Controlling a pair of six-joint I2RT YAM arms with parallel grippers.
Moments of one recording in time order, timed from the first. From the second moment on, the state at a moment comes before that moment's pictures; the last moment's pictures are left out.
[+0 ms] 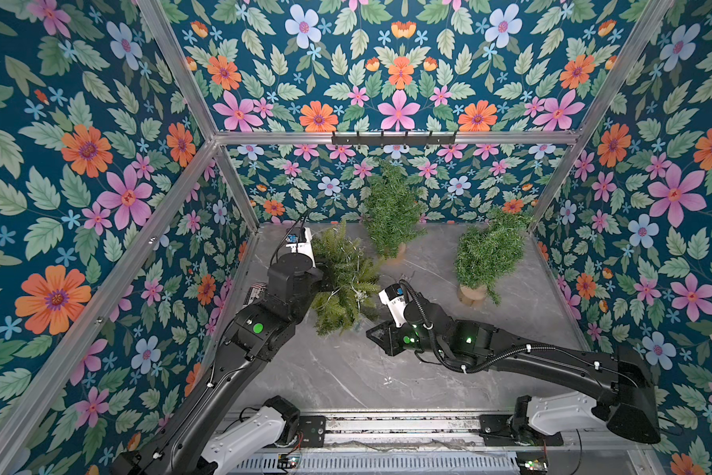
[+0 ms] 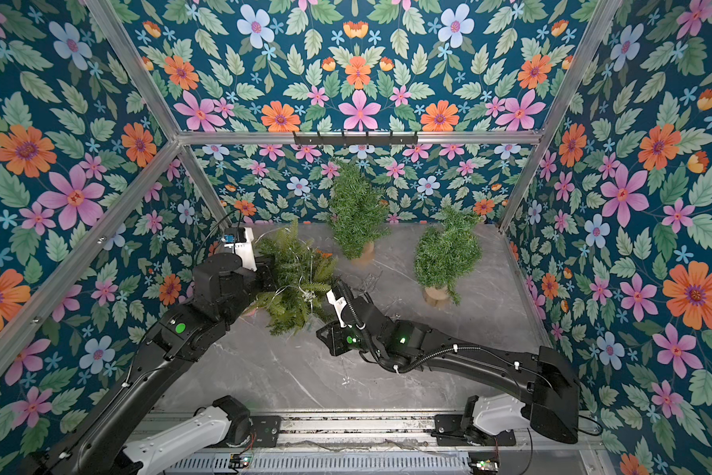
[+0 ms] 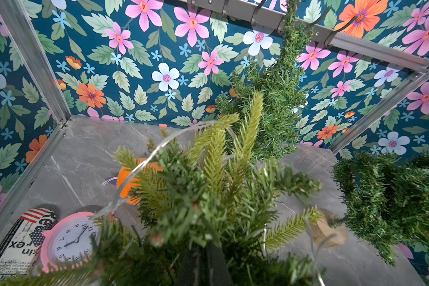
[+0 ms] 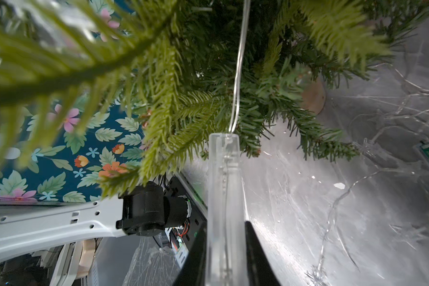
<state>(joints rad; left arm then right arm) -0.60 0.95 1.16 -0.56 -0.36 -0.39 1.11 1.34 1.01 -0.20 -0.07 0.76</state>
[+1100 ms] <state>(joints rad) -0.60 0.95 1.14 -0.51 -0.40 -0.40 1.15 1.49 0.86 0.31 0.00 0.87</state>
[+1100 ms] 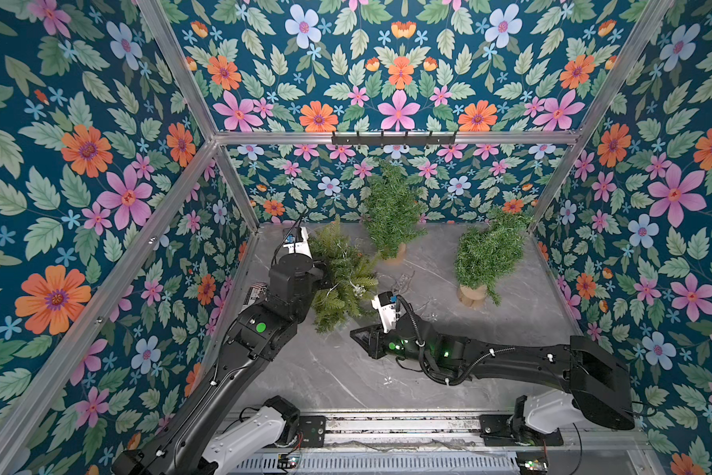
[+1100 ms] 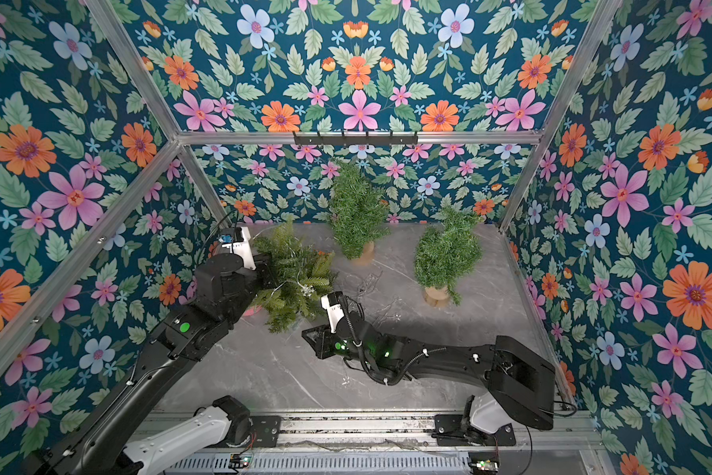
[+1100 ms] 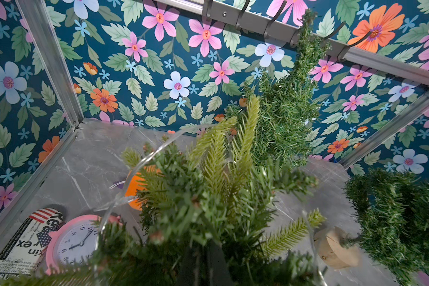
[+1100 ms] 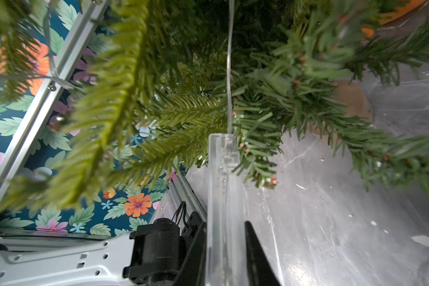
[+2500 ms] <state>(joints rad) -0.58 0.95 1.10 -0.46 -0.42 -0.39 1.18 1.55 0.88 0.12 0.12 0.52</state>
